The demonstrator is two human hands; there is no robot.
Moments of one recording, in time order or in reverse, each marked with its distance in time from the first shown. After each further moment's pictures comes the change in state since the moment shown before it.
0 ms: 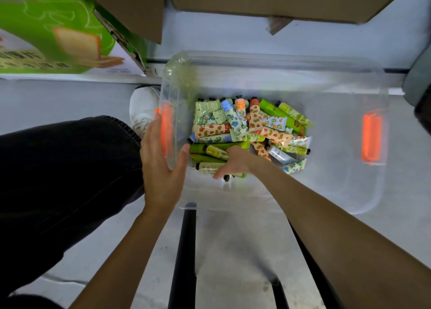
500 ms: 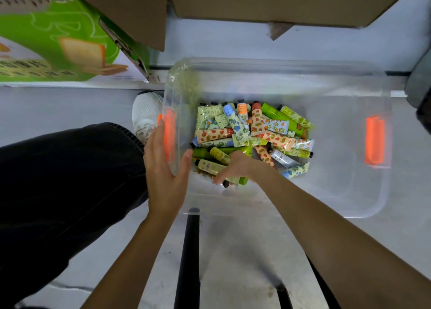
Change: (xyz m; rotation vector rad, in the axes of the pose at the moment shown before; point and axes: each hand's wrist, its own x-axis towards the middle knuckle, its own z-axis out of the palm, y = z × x) left_hand 0.000 0.003 -0.001 -0.023 -0.016 -0.015; right_hand 0.000 -0.006 0.004 0.135 0.000 0.093
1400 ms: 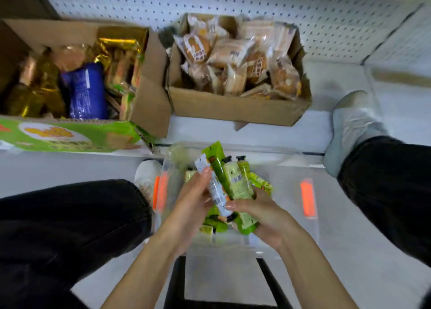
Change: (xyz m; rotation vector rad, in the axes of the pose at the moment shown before) left_hand 0.003 0.174 -0.026 -0.961 -0.461 -0.459; right_hand -0.218 -0.008 -0.059 1.023 0.014 -0.503
